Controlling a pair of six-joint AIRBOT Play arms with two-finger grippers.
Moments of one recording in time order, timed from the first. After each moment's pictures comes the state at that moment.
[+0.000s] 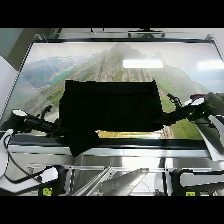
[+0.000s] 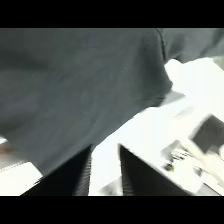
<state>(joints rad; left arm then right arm) 0.47 -1.28 0.70 0.96 -1.48 -1.15 -0.22 -1.60 0.89 -0.84 1.28 0.88</state>
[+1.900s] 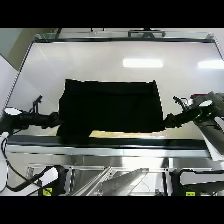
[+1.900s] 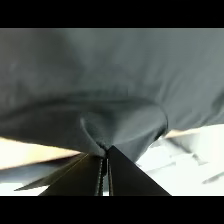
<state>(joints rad) 0.47 -1.17 0.74 0.88 -1.27 -1.07 -0.35 -1.57 0.89 -0.82 1.43 0.88</state>
